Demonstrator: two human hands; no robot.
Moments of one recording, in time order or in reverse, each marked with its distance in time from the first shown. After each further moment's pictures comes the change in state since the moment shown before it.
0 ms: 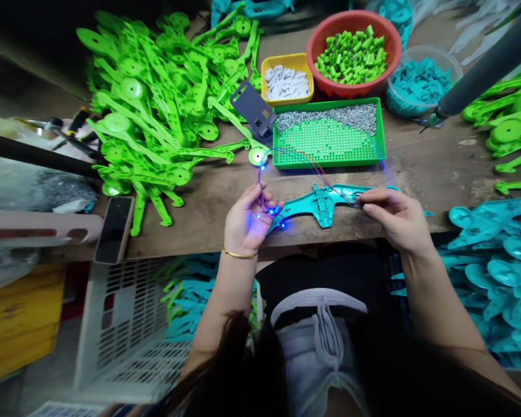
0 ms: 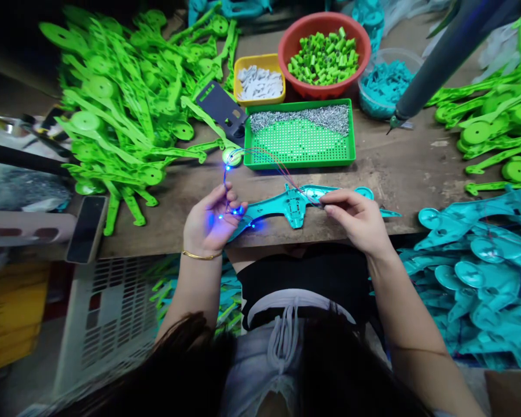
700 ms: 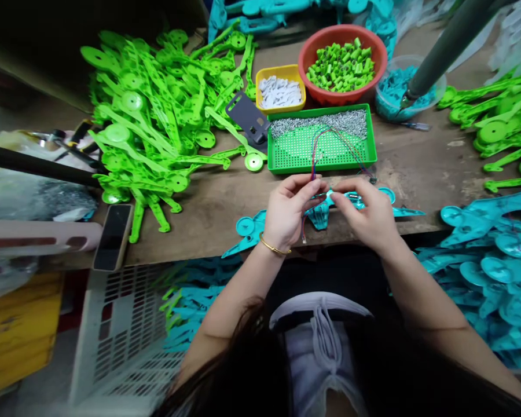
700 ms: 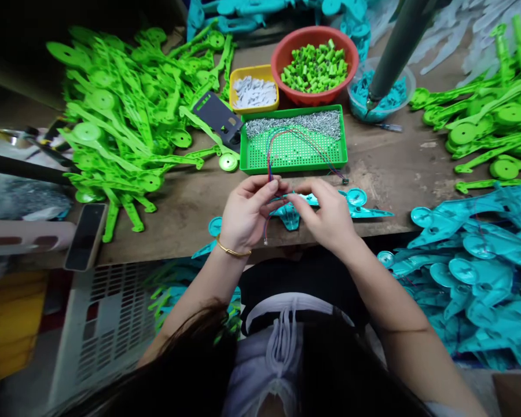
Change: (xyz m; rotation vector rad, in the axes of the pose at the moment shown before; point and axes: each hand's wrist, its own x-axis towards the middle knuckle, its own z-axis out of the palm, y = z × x) left_hand -0.007 -0.047 0.063 0.223 -0.312 0.196; right_hand 0.016 -0.030 0.043 -0.520 0.001 -0.315
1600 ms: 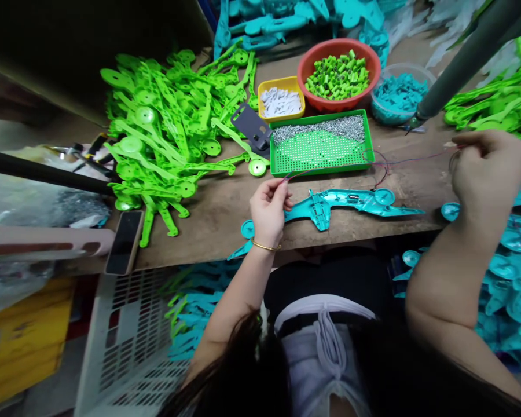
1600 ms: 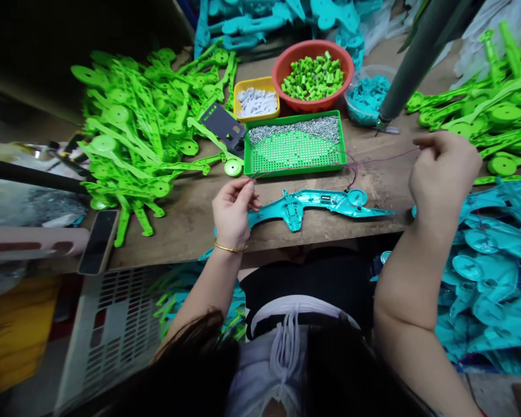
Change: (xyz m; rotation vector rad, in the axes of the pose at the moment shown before) left_hand 0.010 0.000 -0.043 0.206 0.259 0.246; right_hand 0.027 0.075 -0.120 -0.607 0.535 0.410
